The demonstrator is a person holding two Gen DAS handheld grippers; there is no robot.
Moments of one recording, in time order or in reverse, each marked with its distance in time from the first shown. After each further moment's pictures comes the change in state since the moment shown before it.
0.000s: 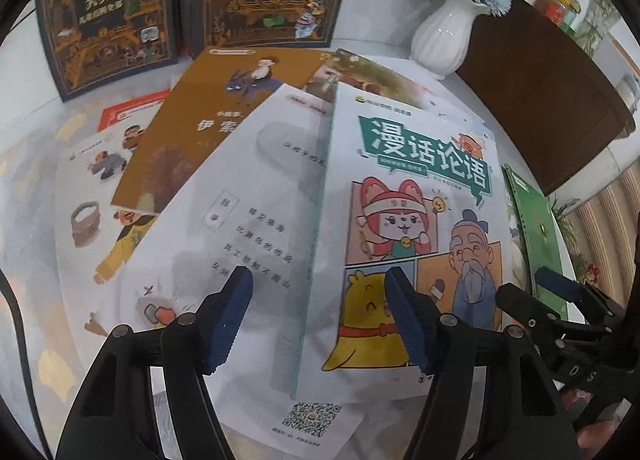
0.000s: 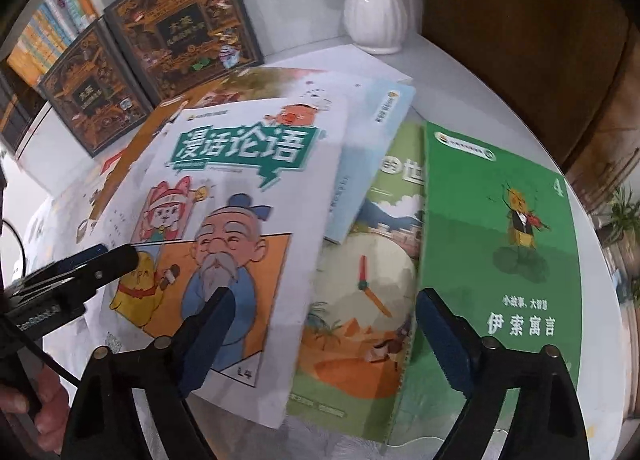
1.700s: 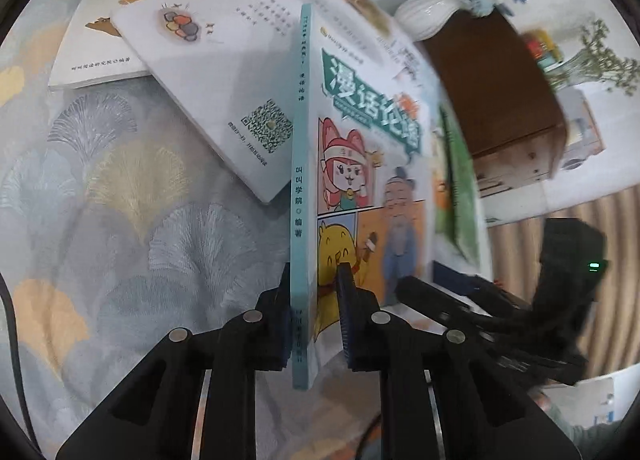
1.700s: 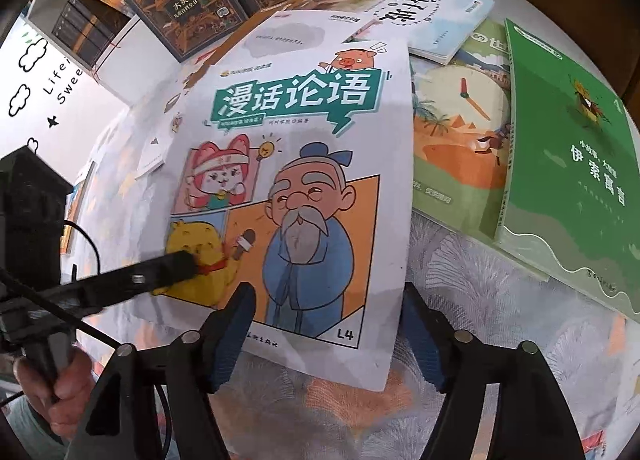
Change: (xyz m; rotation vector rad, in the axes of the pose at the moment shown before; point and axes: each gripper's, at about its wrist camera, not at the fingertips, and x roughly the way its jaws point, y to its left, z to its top) left arm -0.025 0.010 -0.134 -0.293 0.132 -0.323; right arm -0.021 0.021 -0.095 -0.115 0.190 0.279
